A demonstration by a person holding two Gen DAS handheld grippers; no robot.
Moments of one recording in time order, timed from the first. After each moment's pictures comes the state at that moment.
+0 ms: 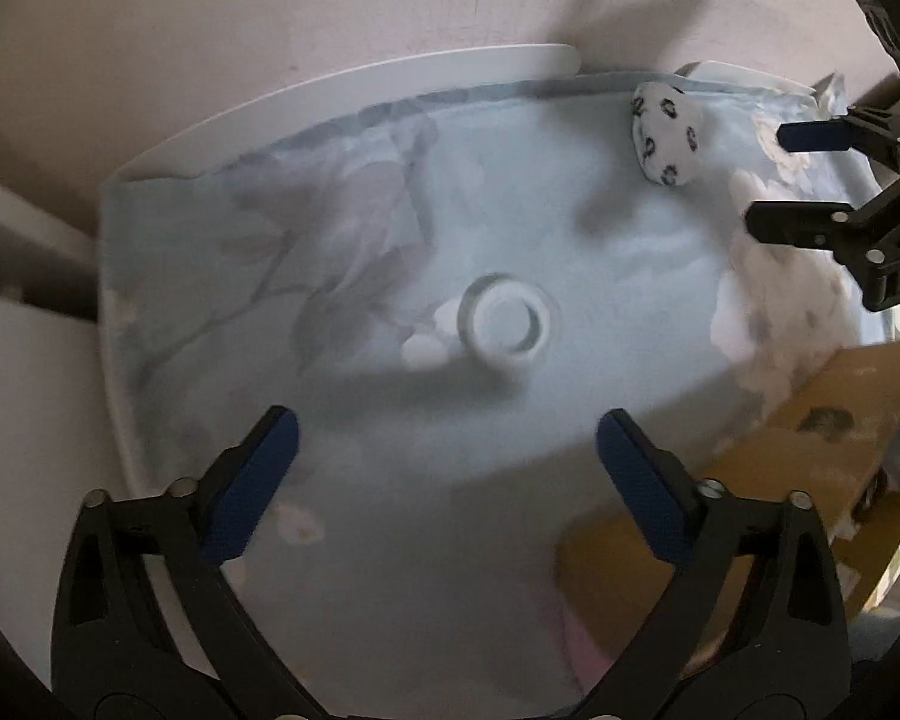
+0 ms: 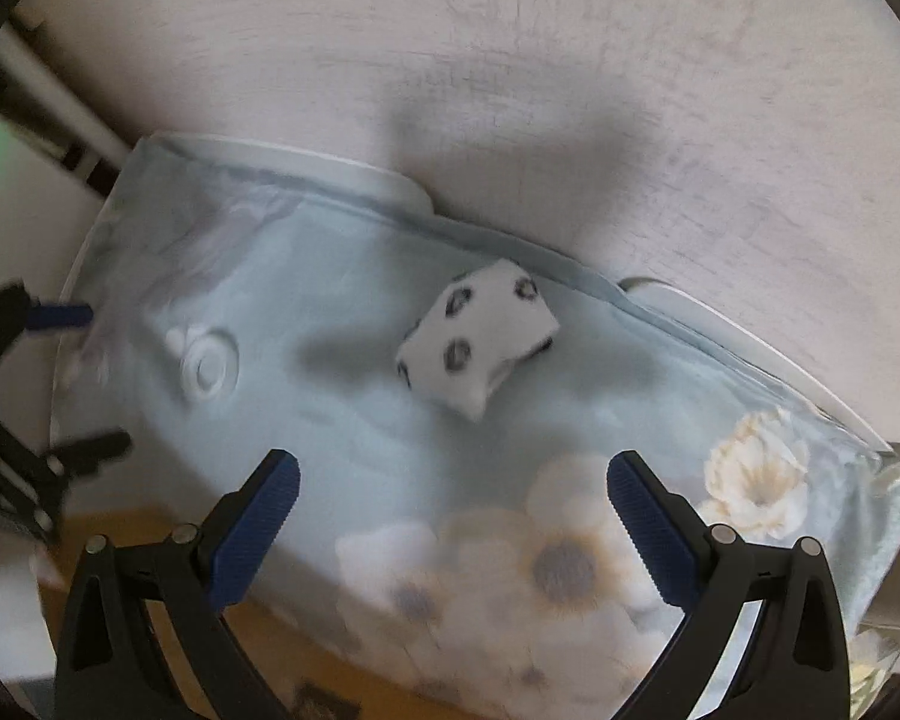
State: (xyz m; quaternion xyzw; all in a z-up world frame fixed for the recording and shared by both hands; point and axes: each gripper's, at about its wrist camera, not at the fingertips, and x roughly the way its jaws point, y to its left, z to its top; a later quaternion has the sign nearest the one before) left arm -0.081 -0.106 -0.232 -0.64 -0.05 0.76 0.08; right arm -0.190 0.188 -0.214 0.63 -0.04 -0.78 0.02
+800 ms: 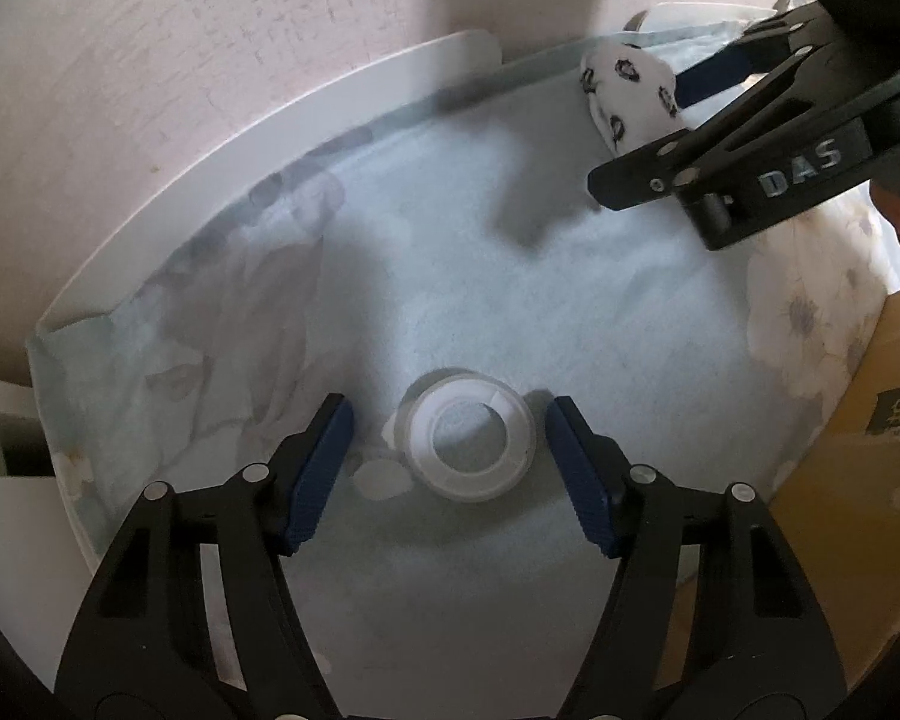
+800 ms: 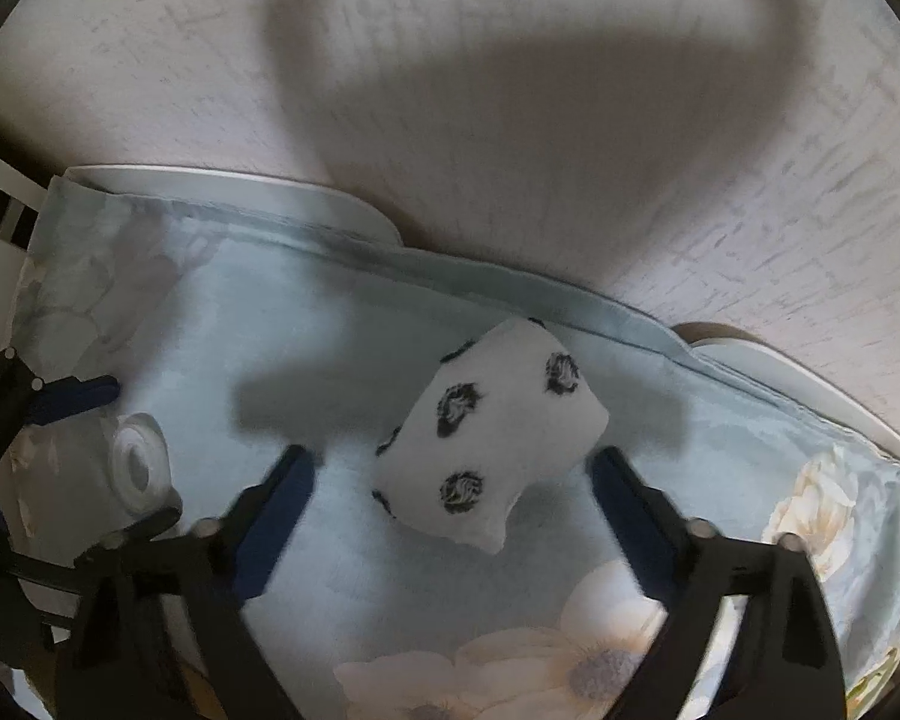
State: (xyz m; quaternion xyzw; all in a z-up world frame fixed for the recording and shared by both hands) left arm -0.096 -0.057 -0.265 -0.60 0.06 0.79 0.13; right arm -0.208 0.187 -0.247 0.64 -0.04 -0.77 -0.02
